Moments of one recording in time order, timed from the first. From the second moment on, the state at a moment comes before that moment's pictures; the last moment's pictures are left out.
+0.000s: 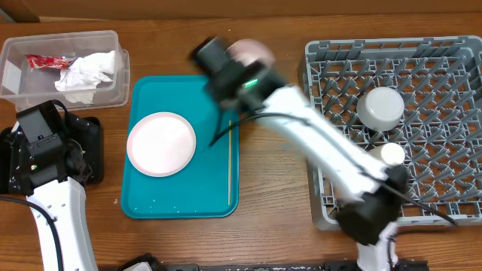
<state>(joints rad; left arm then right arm) 0.42 1.22 1.04 -0.74 -0.23 -0.68 0.72 2.00 2.16 -1.12 0.30 0.12</state>
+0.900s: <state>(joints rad) 0.42 1.22 1.04 -0.74 -0.23 -0.68 -0.75 1.74 1.46 -0.87 -1.33 0.06</state>
